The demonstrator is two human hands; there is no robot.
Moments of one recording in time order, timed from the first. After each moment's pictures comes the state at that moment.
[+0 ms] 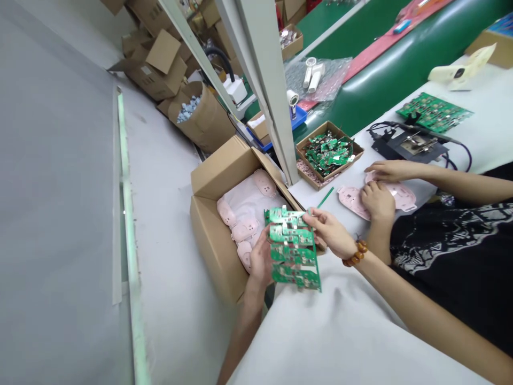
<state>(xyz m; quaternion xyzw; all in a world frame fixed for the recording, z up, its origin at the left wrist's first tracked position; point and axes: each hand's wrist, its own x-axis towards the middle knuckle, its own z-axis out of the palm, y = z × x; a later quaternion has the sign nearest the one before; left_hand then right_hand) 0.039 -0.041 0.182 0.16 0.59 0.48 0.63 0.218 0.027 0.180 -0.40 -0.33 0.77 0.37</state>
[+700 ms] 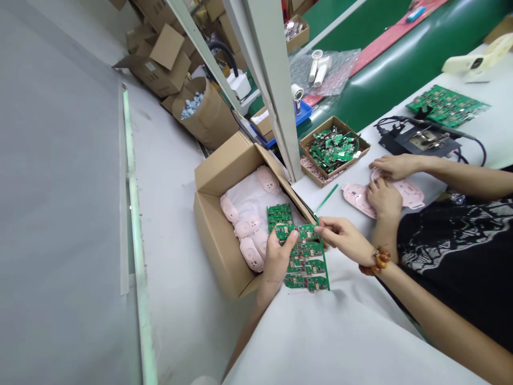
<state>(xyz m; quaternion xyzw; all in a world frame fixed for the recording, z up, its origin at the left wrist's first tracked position) 0.066 -0.041 0.195 0.28 0.64 0.43 0.57 0.247 0.009 0.183 -0.47 -0.56 0.62 0.29</state>
